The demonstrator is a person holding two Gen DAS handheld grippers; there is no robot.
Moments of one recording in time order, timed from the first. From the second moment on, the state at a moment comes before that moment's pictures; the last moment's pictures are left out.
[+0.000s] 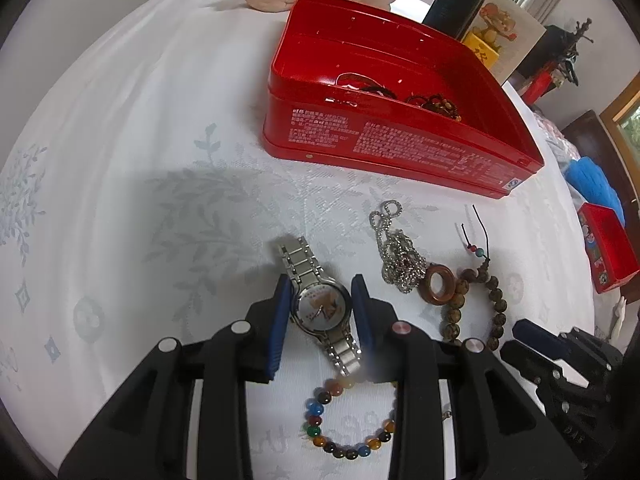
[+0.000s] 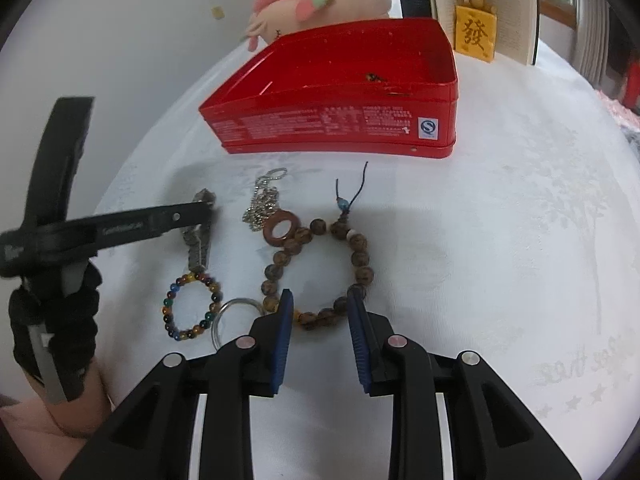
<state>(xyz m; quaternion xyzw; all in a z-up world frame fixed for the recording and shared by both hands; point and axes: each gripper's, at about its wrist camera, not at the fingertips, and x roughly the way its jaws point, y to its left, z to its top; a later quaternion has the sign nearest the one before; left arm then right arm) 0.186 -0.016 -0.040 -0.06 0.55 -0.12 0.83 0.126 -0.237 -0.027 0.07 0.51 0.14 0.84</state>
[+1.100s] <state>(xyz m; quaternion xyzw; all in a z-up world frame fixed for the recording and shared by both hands) 0.166 -0.009 0.001 -0.07 0.51 -0.14 0.85 0.126 -0.251 0.017 0.06 0.45 0.16 0.88</state>
